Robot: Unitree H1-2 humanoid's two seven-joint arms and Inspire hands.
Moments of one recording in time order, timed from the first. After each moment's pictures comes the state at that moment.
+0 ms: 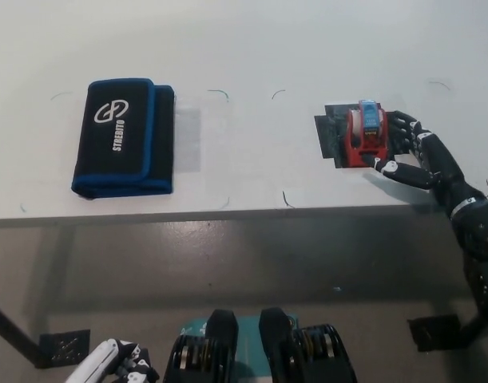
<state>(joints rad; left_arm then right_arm) 0.15 0.40 -0.16 -0.25 0.18 0.19 -0.26 -0.71 -0.26 -0.02 0.88 -0.10 -0.19 0.14</state>
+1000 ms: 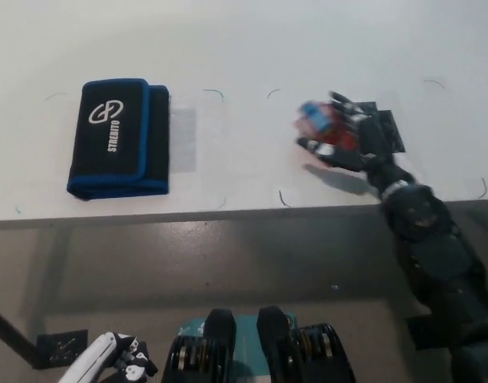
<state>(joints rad) 0.13 0.40 -0.15 -0.26 0.17 0.19 -0.26 -0.88 -0.08 0.05 1.02 -0.09 -0.30 0.08</state>
